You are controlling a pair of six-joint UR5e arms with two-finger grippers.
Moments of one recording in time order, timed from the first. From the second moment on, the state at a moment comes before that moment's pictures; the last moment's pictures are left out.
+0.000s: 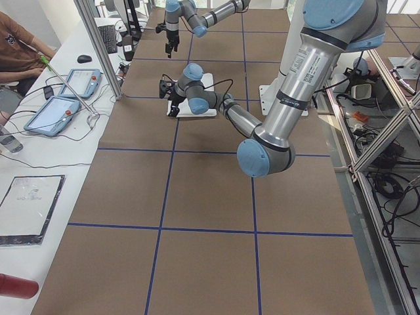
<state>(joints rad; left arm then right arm) -0.79 -2.02 -1.66 -2.15 -1.79 -1.26 0.99 -0.98 1.34 -1.28 2.13 1.14</state>
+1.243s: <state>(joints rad) -1.51 -1.49 -1.67 -2.09 -2.29 0.04 1.48 -1.57 1.62 -1.45 2.33 0.19</state>
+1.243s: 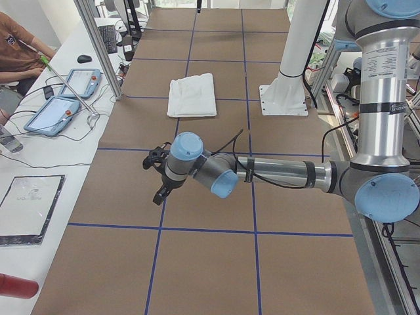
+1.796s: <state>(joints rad) -1.57 -1.42 -1.76 -1.90 -2.32 0.06 1.51 -1.58 1.69 -1.61 2.28 0.06</state>
